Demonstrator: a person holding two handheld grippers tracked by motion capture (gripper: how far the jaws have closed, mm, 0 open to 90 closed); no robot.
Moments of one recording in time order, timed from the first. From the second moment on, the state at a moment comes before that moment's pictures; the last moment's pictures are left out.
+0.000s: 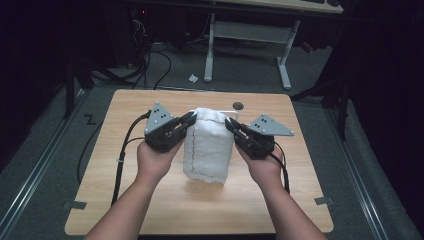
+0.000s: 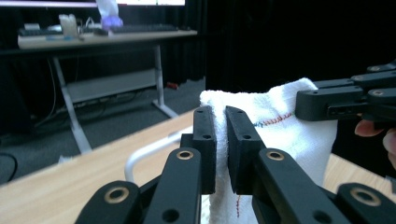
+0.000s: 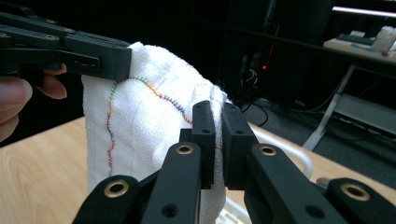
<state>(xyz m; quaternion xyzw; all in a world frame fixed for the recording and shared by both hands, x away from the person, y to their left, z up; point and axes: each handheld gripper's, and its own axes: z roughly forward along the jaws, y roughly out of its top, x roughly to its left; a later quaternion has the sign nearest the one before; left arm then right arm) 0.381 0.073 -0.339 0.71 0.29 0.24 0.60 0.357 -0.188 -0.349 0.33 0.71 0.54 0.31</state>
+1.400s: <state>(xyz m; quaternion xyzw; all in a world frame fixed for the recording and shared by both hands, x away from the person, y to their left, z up) 0.462 0.054 -0.296 0.70 0.30 0.28 0.59 0.439 -0.207 -0.294 0.36 0.66 0.58 0.31</state>
